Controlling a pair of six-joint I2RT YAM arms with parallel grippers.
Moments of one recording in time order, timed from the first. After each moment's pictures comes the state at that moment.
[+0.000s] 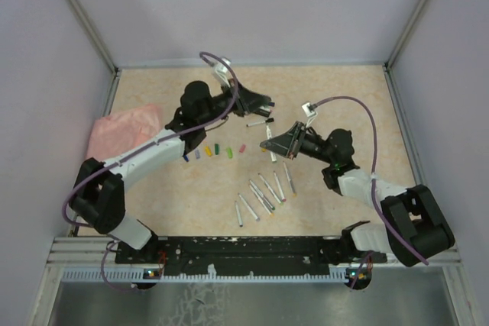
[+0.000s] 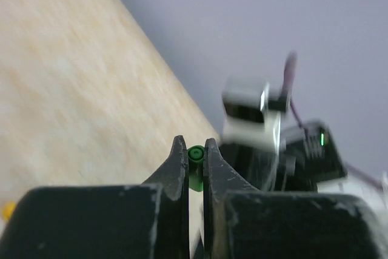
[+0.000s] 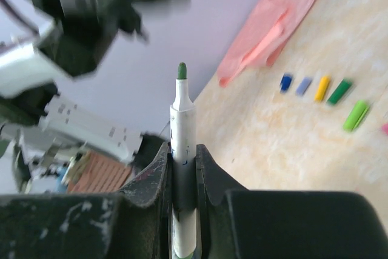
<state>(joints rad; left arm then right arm) -0.65 1.54 1.08 0.46 0.44 -0.82 0.38 1.26 0.46 1.00 -0.75 1.02</state>
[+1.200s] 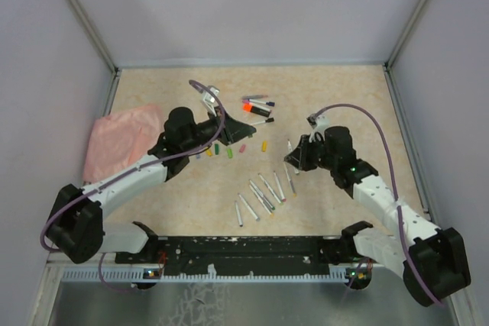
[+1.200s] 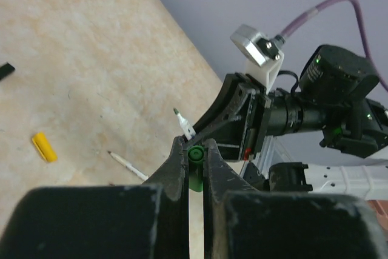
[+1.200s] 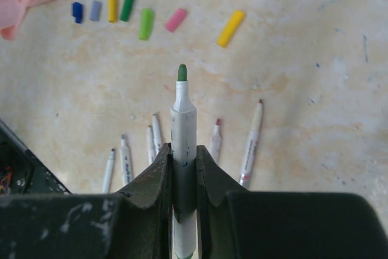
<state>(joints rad) -0.60 1.32 0.82 0.48 0.44 -0.72 0.39 0.98 0.57 -0.11 -0.38 0.37</state>
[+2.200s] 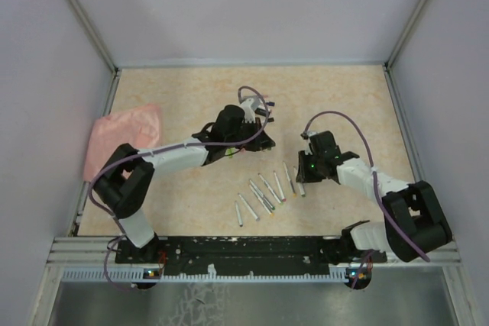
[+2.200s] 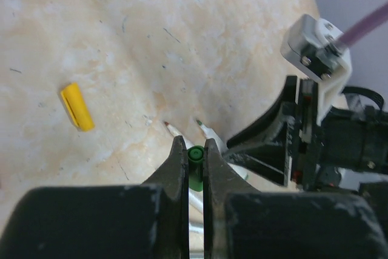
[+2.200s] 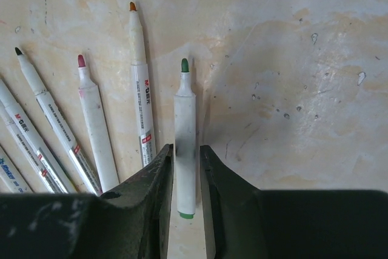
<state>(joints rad) -0.77 1.71 1.03 0.24 0.26 -0.63 0.38 1.29 0.59 -0.33 -0.16 0.28</state>
